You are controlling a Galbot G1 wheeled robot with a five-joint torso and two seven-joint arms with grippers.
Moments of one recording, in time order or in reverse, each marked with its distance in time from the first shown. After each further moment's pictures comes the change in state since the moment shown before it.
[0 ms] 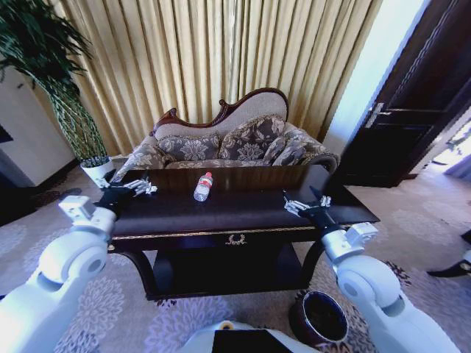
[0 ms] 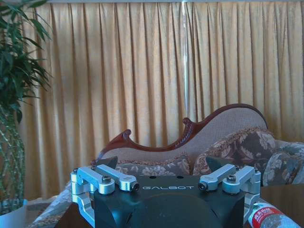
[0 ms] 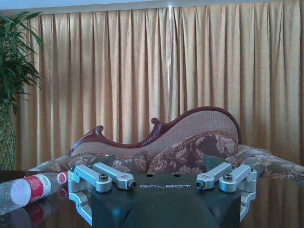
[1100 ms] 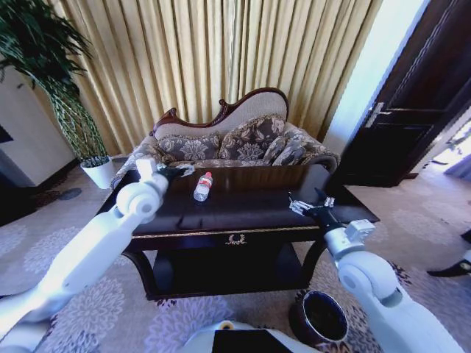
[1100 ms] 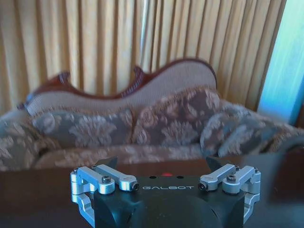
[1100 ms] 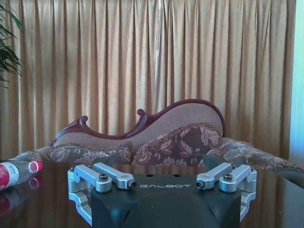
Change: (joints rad) left arm -0.776 -0.098 0.718 0.308 -0.415 0.176 -0.264; right arm 0.043 -0.017 0.004 -0.101 -0.002 0.003 0.003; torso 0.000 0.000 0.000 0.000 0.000
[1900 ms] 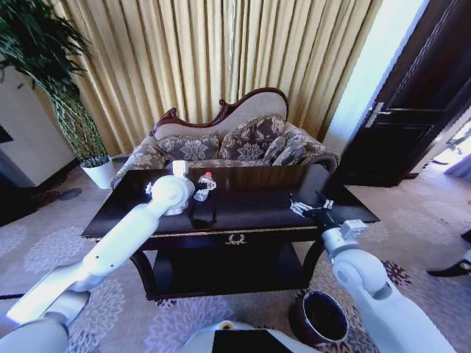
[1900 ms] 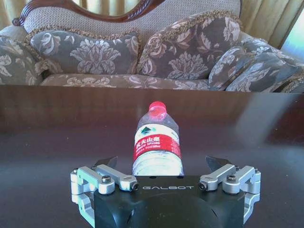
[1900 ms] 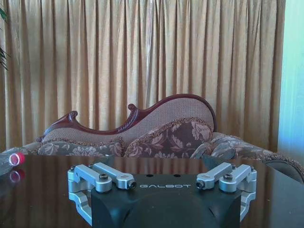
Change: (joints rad) left arm -0.078 -0.131 0.091 0.076 -0.342 0.152 -0.365; right arm 0.033 0.018 -0.024 -0.074 -0.031 0.021 0.000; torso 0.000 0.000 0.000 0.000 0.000
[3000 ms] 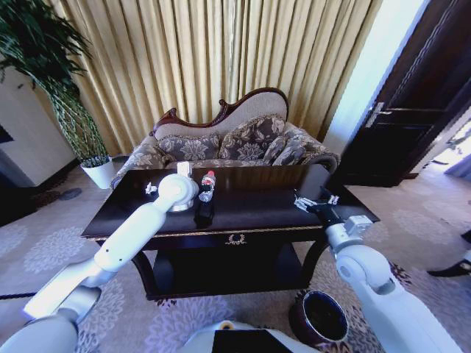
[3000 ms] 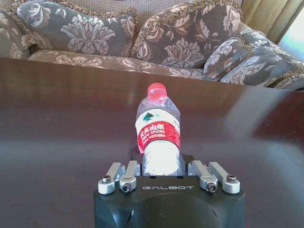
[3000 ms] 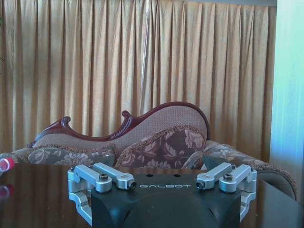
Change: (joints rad) left arm -0.002 -0.054 -0.017 0.049 -0.091 -0.002 -0.035; right arm 0.019 -0.019 0.036 -0.008 0.008 0.004 0.002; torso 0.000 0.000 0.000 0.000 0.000
